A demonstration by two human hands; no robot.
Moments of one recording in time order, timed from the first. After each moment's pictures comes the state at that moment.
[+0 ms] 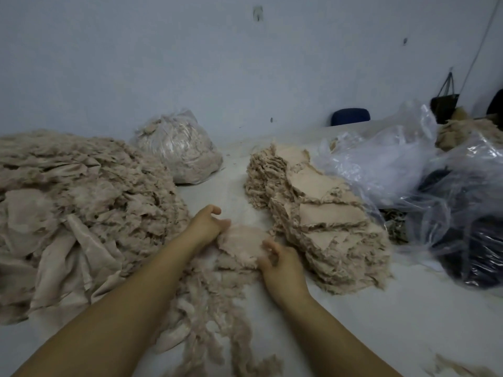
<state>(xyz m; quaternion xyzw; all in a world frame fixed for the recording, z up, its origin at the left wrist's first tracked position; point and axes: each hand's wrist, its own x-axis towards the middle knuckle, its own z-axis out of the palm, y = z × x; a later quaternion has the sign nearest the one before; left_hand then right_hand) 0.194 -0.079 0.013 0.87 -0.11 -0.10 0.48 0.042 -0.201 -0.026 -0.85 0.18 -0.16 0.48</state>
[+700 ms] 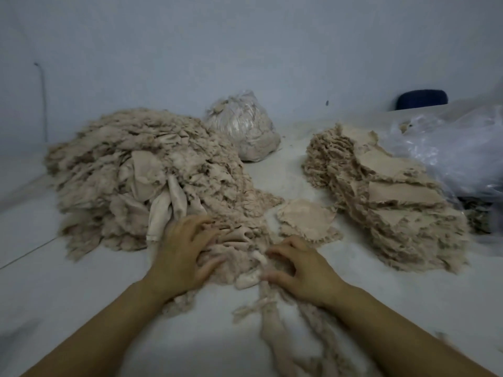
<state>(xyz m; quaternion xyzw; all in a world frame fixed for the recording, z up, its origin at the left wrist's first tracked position) 0.071 0.111 -0.001 0.89 -0.36 0.27 0.10 0.015 -0.145 -0.025 -0.95 -0.15 -0.08 0.27</state>
